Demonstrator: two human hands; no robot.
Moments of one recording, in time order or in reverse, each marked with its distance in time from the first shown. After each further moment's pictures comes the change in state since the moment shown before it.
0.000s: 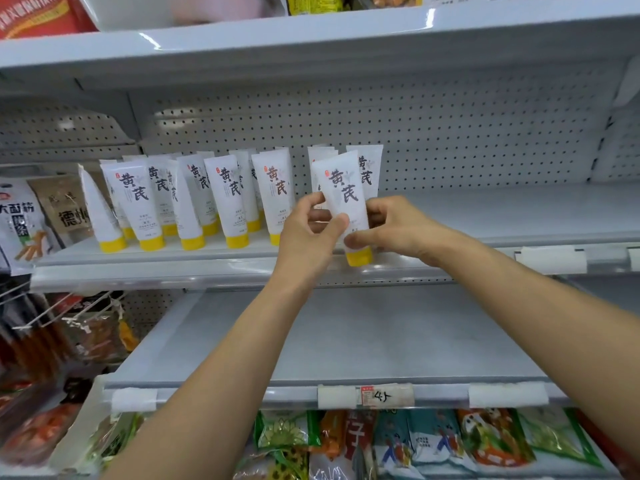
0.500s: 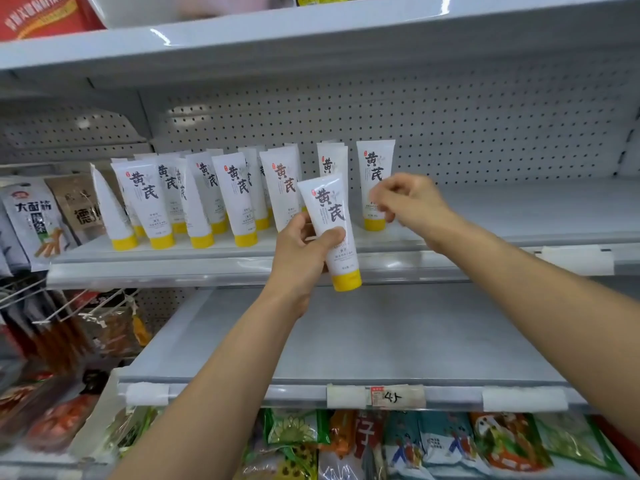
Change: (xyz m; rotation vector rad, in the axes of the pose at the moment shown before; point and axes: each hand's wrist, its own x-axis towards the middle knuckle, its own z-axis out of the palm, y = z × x) left_hand -0.005 -0.011 -0.012 -0.193 -0.004 -0.209; right_hand 0.026 0.006 -0.008 0.125 0.293 0.009
